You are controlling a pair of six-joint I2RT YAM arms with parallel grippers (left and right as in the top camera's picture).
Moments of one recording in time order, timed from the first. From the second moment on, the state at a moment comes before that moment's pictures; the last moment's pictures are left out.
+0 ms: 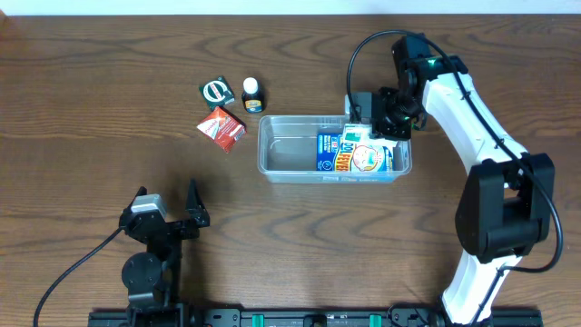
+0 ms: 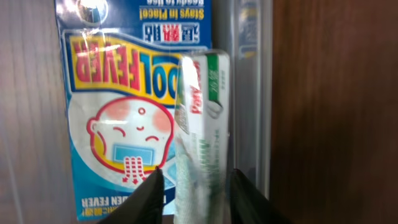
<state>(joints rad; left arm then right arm) 0.08 0.01 0.03 -0.12 0.02 -0.17 0.20 2.00 1.62 -1.03 -0.28 -1.27</state>
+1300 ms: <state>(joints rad) 0.08 0.01 0.03 -0.12 0.02 -0.17 -0.34 1.72 1.62 -0.75 -0.29 -0.47</state>
